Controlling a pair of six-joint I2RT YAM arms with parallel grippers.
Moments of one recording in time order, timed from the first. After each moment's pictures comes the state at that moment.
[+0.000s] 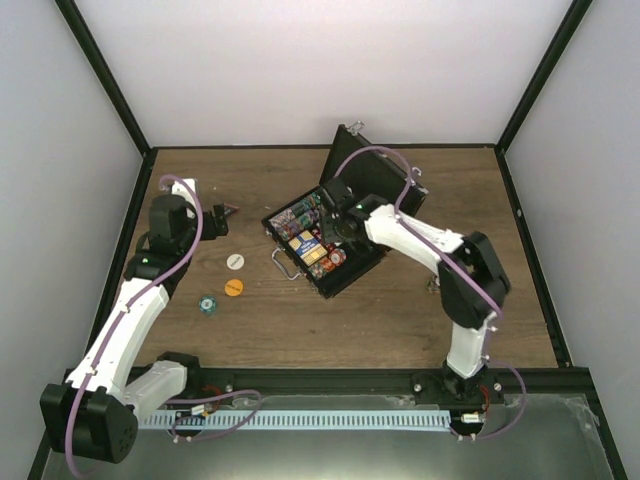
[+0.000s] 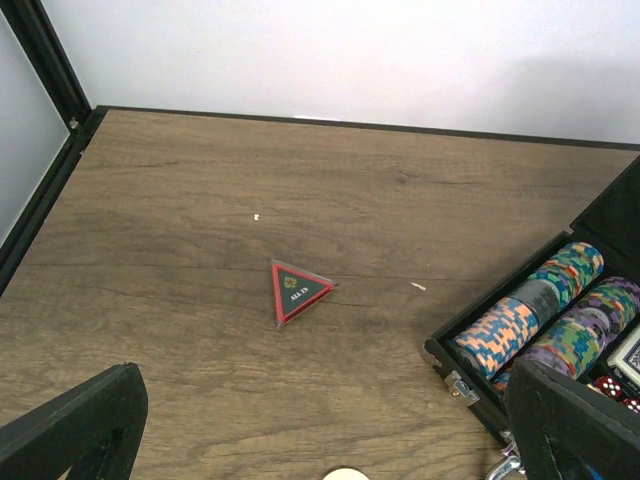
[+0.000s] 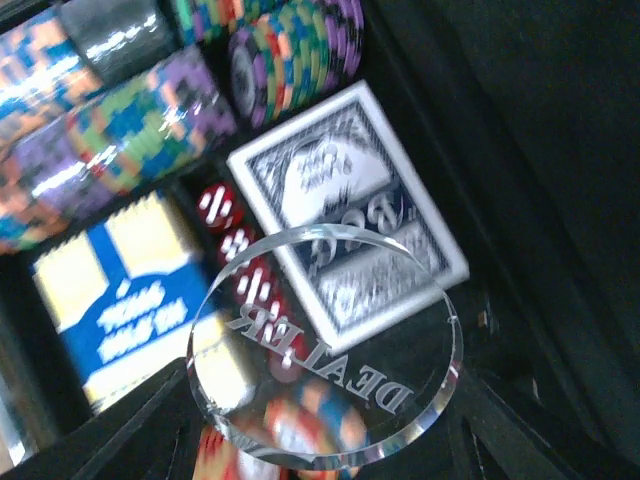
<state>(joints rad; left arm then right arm) -0.17 0.99 0.84 -0.32 -0.13 -0.16 0.73 1.78 1.40 -0.69 0.21 0.49</state>
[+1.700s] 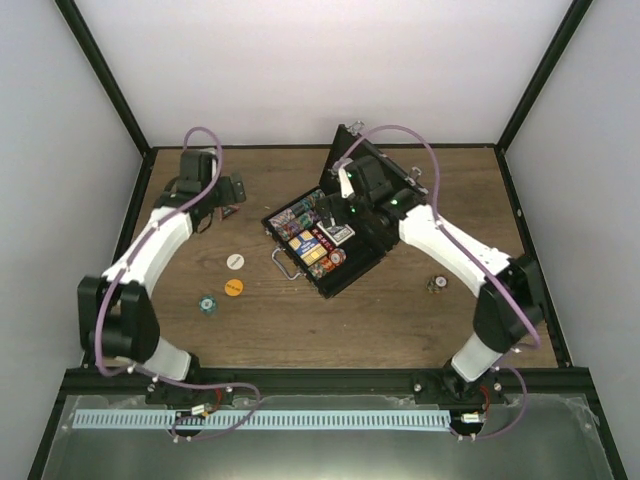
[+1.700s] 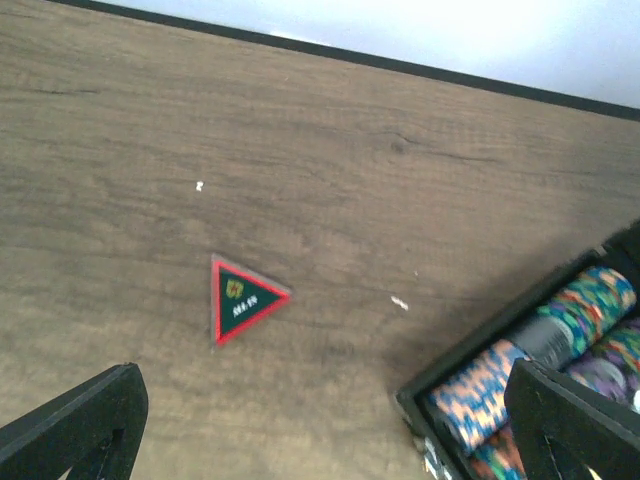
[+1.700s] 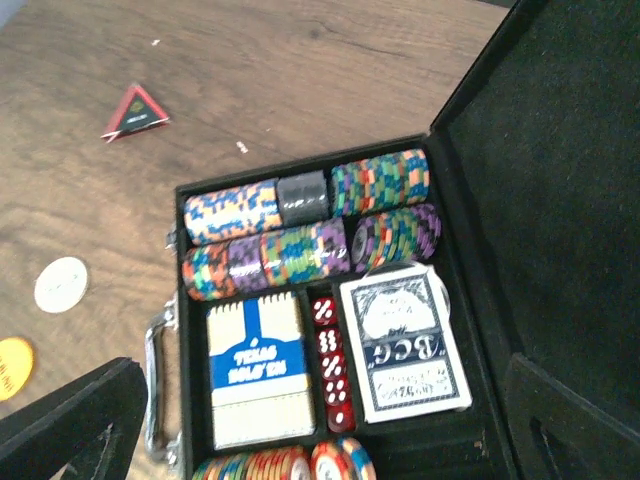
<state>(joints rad) -0.16 1.44 1.15 -0.40 -0.07 -0.29 0.61 1.67 1.42 -0.50 -0.01 0.17</state>
